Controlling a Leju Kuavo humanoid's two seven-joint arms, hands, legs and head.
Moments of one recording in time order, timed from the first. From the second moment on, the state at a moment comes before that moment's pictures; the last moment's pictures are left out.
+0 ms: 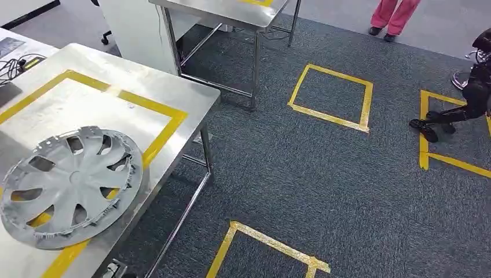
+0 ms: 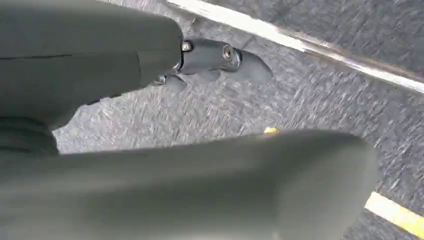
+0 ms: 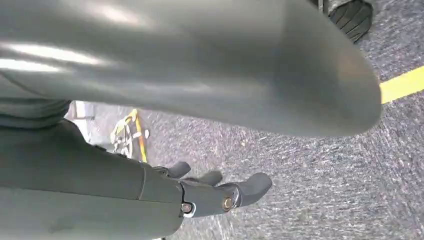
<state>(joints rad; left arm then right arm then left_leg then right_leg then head) -0.09 -0.04 0.23 -0.19 -0.33 0.15 -0.25 -0.10 0.00 -0.18 -0.19 -0.30 -0.26 0.06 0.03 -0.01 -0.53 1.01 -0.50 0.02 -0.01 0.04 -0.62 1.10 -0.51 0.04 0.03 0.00</state>
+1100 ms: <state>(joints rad) -0.08 -0.06 0.22 -0.19 -0.32 0.13 -0.21 -0.10 -0.02 -0.18 -0.19 -0.29 -0.26 0.05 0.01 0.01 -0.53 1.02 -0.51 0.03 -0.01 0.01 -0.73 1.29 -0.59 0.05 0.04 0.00</state>
